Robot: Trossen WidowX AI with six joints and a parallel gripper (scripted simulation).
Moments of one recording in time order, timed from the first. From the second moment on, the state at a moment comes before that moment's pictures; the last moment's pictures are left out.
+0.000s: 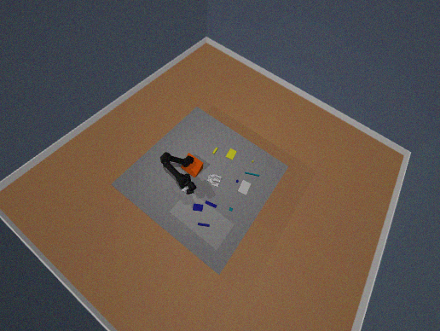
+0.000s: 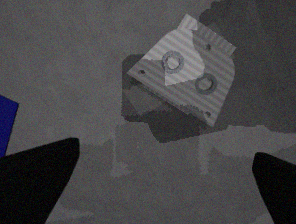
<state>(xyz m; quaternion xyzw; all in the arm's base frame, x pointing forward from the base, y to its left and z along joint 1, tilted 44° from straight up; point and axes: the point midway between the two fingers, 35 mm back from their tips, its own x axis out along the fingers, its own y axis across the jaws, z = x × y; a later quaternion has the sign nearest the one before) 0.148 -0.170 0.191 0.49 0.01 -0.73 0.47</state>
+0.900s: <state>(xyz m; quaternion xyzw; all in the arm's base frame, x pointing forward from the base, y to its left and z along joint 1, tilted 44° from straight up) 0.123 -0.186 0.190 0.59 -0.18 -0.72 0.34</state>
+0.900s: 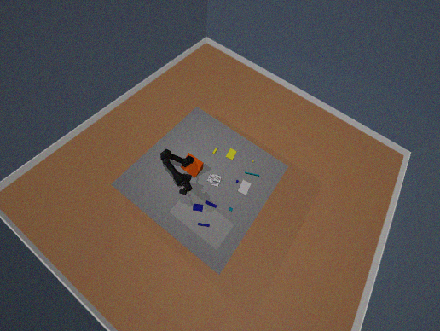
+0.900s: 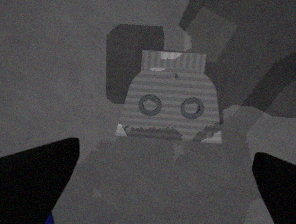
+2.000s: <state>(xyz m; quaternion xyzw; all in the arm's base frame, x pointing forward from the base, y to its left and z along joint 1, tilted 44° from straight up) 0.117 -0.213 0.160 0.58 -0.18 -0.72 0.34</state>
